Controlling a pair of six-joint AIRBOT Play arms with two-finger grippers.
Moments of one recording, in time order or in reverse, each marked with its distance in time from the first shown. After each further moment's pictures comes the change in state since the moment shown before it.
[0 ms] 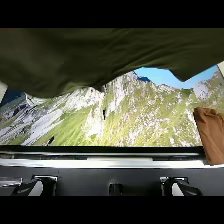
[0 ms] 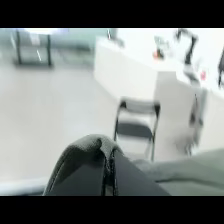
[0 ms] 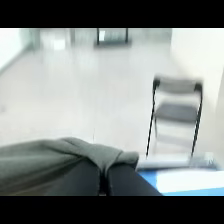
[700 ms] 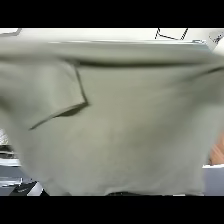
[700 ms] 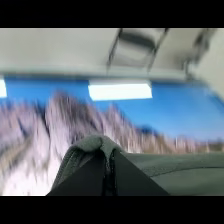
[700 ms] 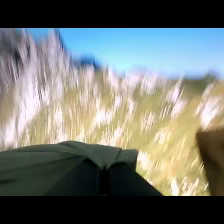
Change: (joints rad) left arm -0.040 -0.131 -0.182 0.097 -0.326 -0.103; right arm 0.049 -0.167 -0.229 -0.111 0.492 0.048
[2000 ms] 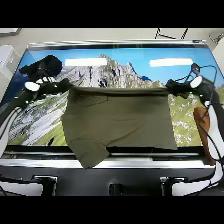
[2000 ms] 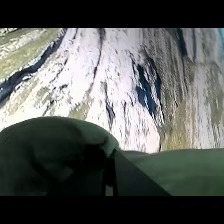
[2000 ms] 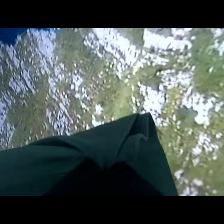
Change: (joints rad) left arm -0.234 -0.730 -0.403 -0.157 0.663 0.220; right arm 0.066 -0.632 -0.374 0.093 -0.721 0.159
